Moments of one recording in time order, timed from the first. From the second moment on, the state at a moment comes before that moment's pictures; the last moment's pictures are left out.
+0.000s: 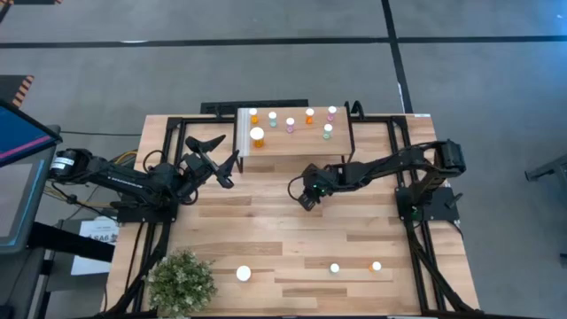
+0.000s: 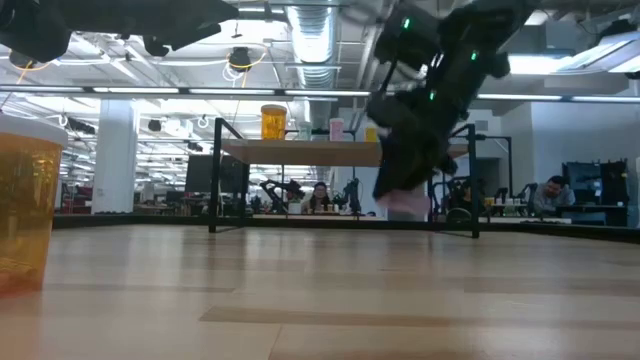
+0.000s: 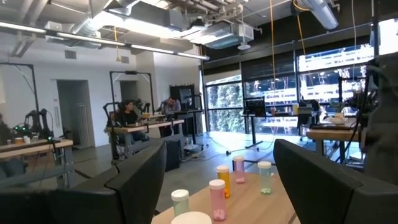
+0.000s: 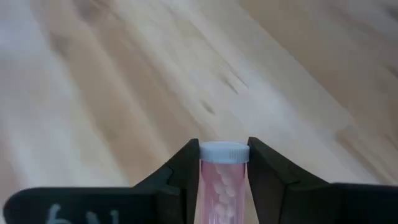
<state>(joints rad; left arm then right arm) -0.10 0.98 0.31 1.12 -0.75 0.36 -0.04 1.68 0.93 -0.23 0.16 0.63</state>
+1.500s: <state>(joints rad) -0.10 0.98 0.31 1.11 -0.74 0.36 -0.13 1.81 0.75 1.25 0.66 -0.08</state>
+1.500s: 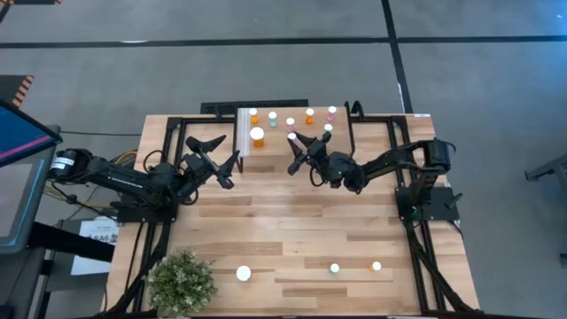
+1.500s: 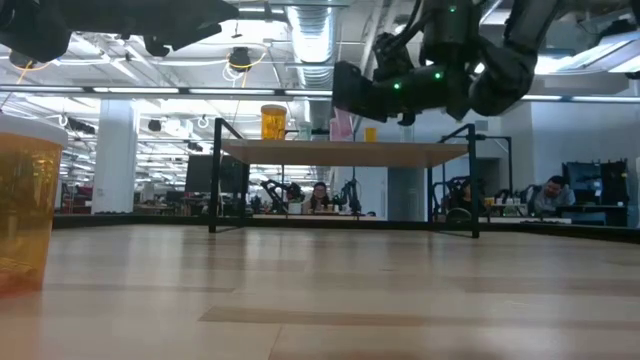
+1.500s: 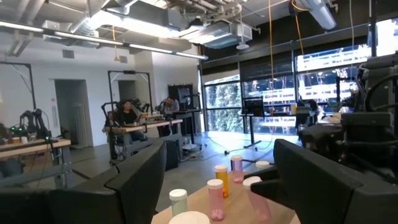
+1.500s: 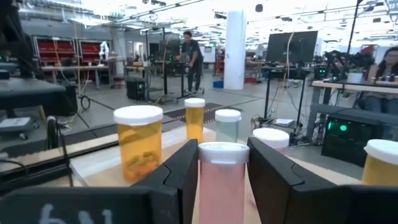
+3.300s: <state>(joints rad) -0.10 0.98 0.31 1.11 -0.74 0.36 -0.12 1.54 1.21 -0.11 0.47 0.14</state>
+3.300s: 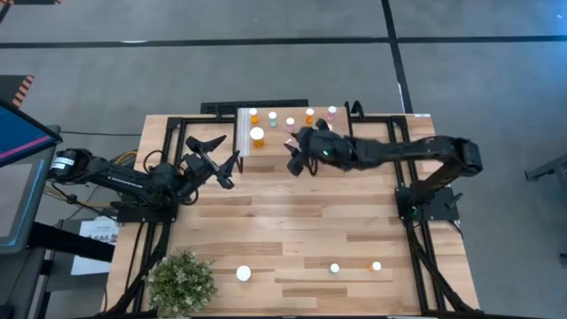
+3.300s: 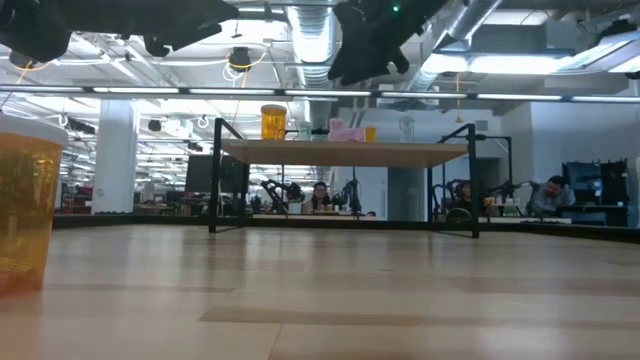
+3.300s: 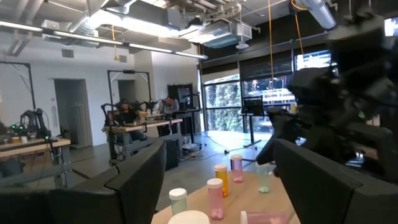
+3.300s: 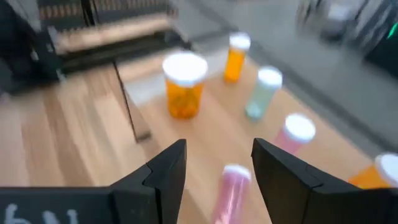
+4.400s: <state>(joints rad) -0.10 0.98 0.31 1.09 -0.75 0.41 -0.32 1.87 1.75 -0.83 0.15 0.21</state>
